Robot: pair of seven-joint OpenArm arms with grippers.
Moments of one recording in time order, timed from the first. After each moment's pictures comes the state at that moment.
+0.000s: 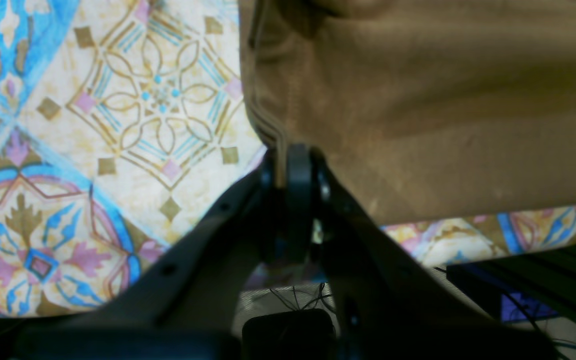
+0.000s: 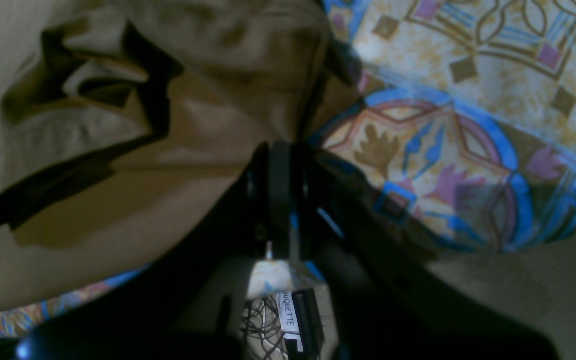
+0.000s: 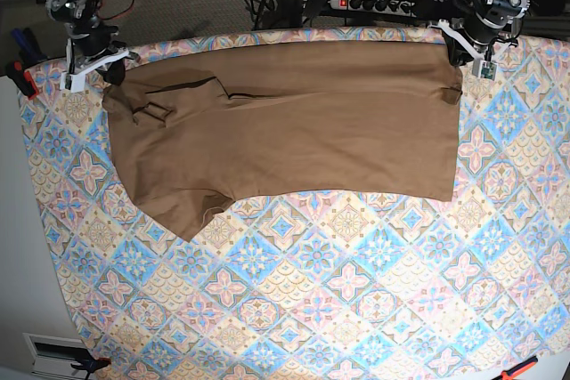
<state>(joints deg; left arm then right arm) 30.7 -3.2 -42.0 98.7 -10.4 -41.6 38.5 -21.8 0.0 48.3 93.8 26.6 35.4 -47.7</state>
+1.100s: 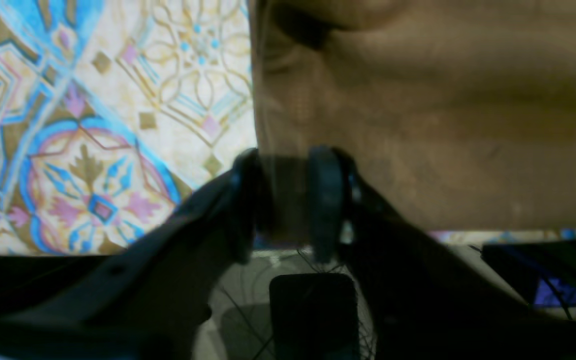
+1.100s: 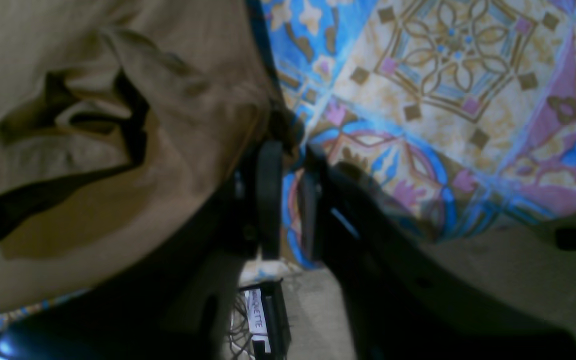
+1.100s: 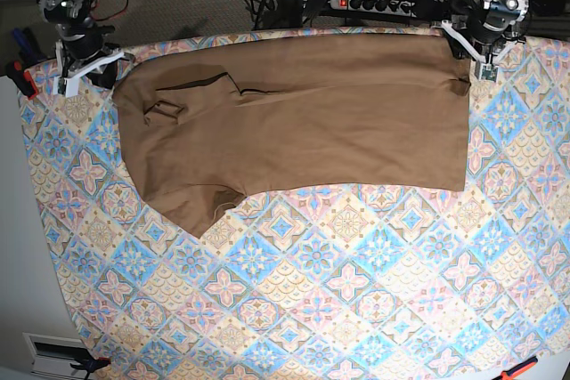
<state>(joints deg) 28.1 -0.4 -44.6 105.4 -5.0 -41.2 45.9 -23.3 -0.3 48.3 103.0 24.8 35.0 -49.9</state>
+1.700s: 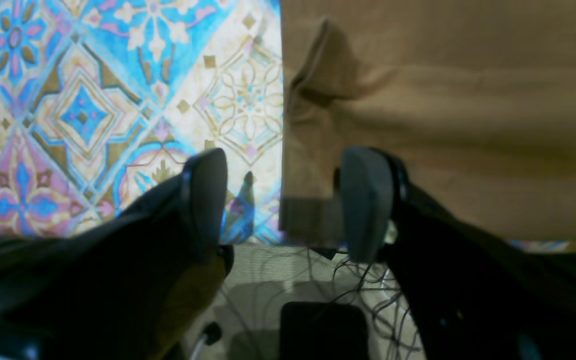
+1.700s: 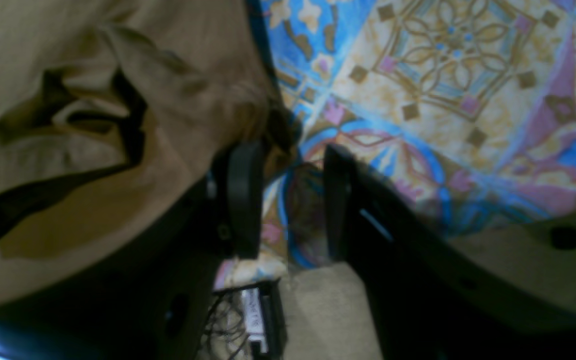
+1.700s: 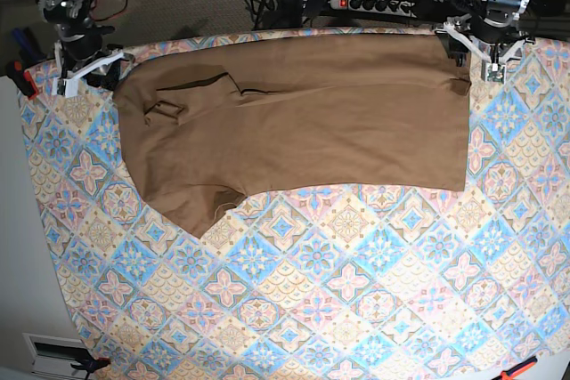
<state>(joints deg) 28.2 4.8 -47.1 117.0 -5.0 -41.3 46.4 -23.3 -0.3 48.1 104.9 24.6 34.9 -50.0</state>
